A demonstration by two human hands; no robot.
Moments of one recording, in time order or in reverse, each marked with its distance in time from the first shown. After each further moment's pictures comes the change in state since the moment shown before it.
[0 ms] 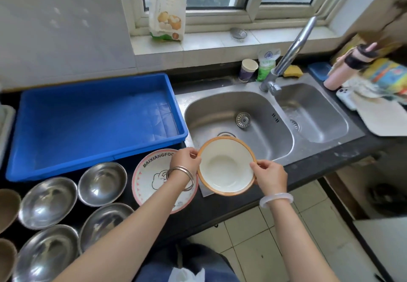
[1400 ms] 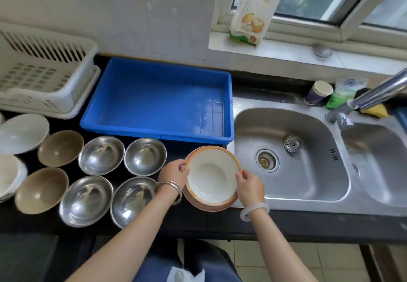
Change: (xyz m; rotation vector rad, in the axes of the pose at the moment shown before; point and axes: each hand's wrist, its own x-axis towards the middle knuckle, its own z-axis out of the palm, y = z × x) left_hand -0.022 -0.094 -0.049 0.023 0.331 -0.235; right_hand -0.009 -0.017 0.115 -0.303 -0.409 -0.280
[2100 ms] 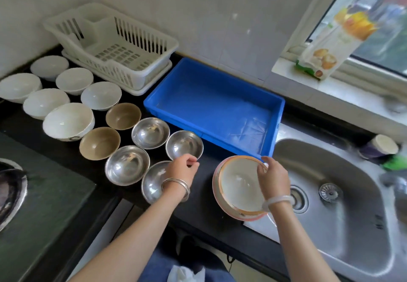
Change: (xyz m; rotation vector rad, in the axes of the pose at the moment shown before) left_hand -0.036 -0.024 -0.037 -0.248 0.313 -0.138; right_hand 0.036 -0.060 -0.007 -0.289 0.018 -0.434
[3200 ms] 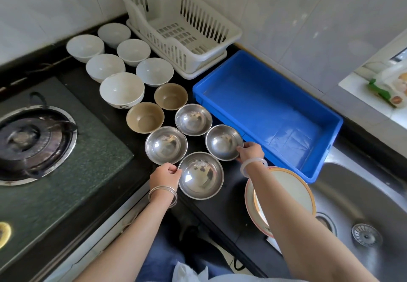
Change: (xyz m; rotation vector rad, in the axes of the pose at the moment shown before) left_hand -0.015 -0.106 -0.045 -0.257 0.299 -0.444; right_hand 0.050 -0.102 0.136 0.347 -0.455 0.244
